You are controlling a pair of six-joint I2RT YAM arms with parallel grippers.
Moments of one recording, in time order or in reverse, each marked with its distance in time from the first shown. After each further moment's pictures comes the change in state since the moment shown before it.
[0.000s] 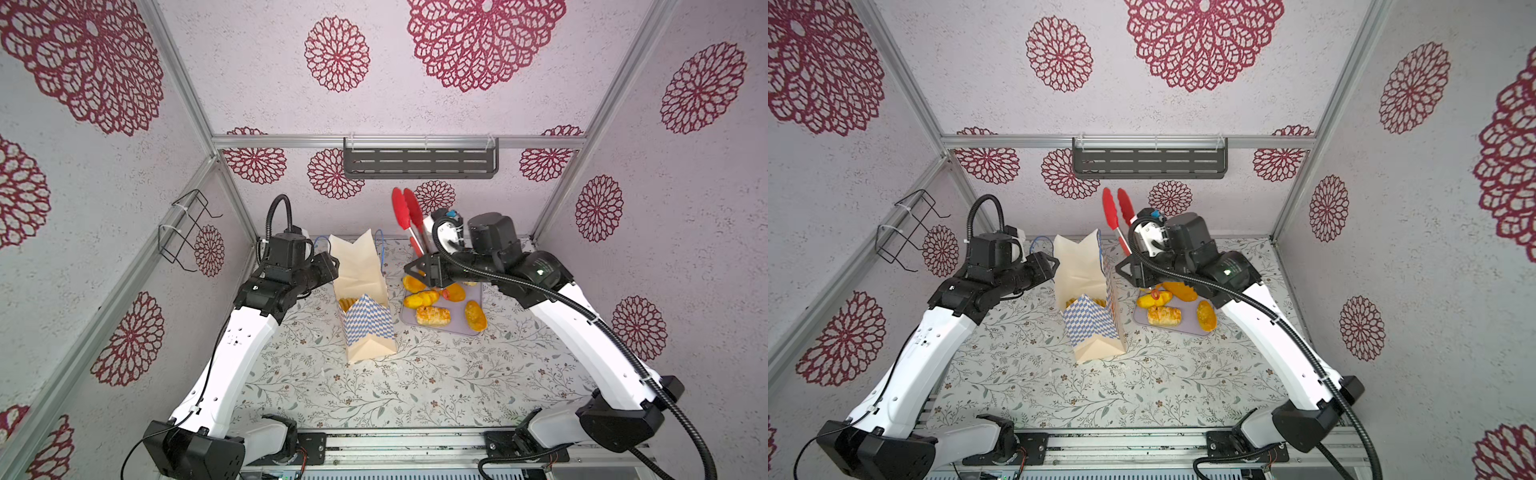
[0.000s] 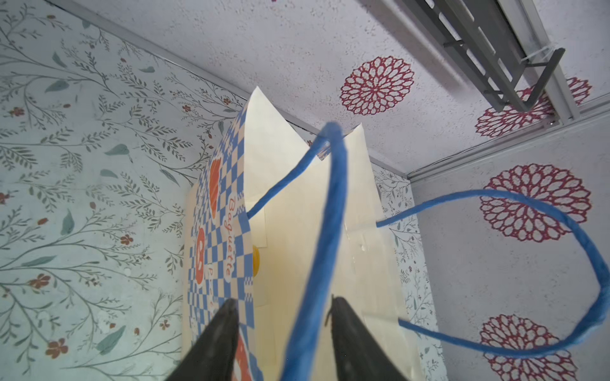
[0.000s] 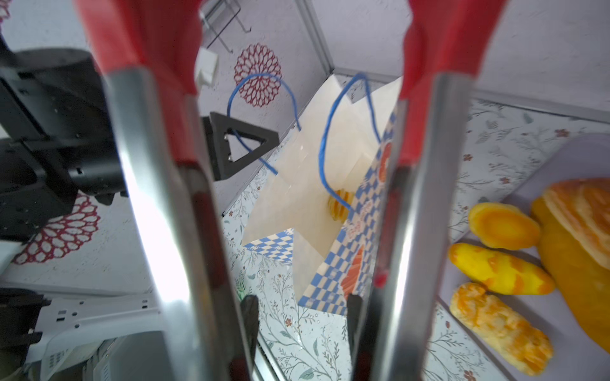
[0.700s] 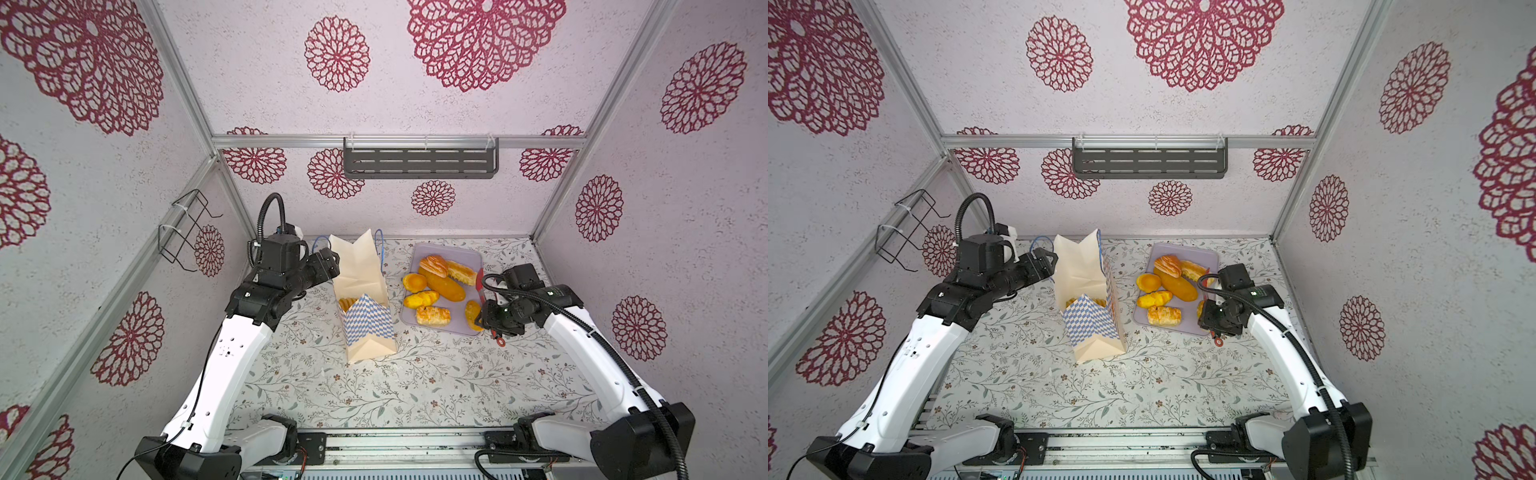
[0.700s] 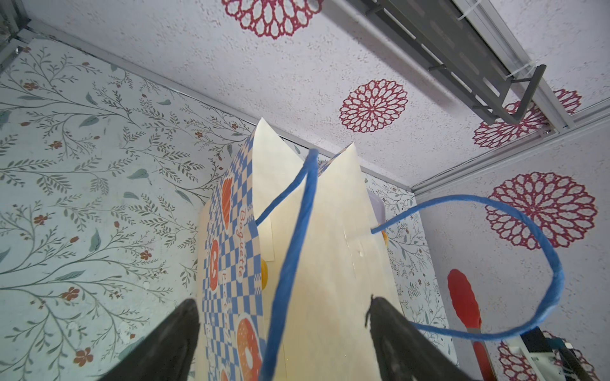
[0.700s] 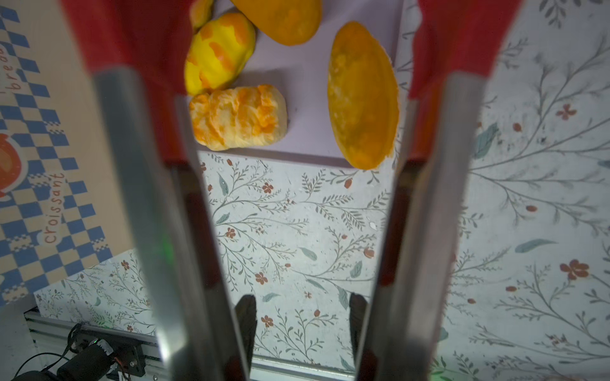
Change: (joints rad) left arm -0.008 -0.062 -0.006 0.000 -0.062 0.050; right arm -0.381 -0.197 -0.642 -0.238 0.164 0.089
